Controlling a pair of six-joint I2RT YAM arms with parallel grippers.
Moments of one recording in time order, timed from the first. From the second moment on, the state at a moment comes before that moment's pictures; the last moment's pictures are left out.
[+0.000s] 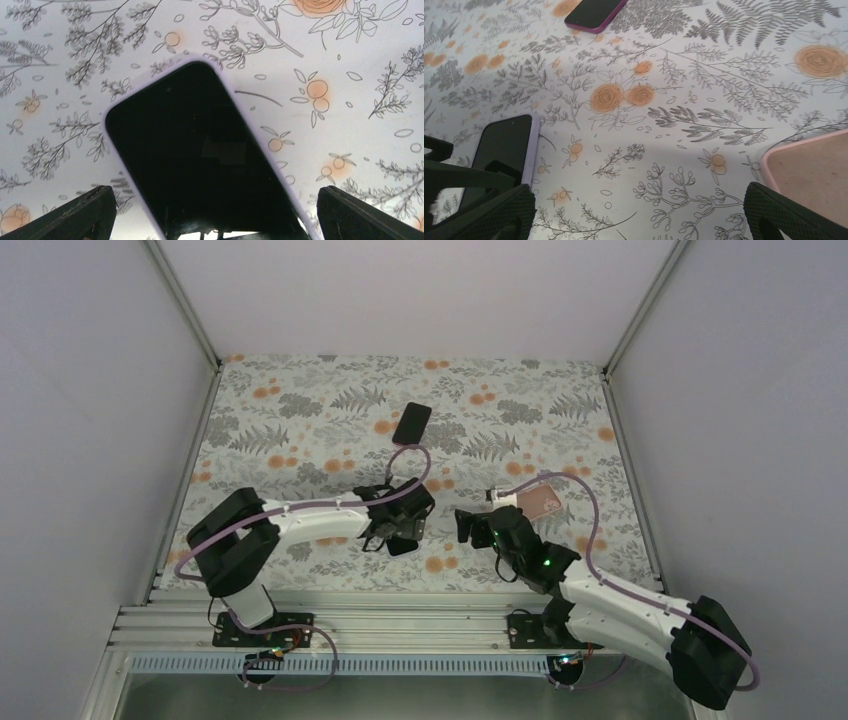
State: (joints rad) left arm -0.98 1.65 0.97 -0.52 -0.31 -0.75; right arm 0.83 0.90 0.33 -0.06 0.34 0.54
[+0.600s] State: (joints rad) left arm -1.01 1.76 1.01 -0.60 -0.40 -0.76; right arm 0.83 0.79 0.29 -0.03 0.39 0.56
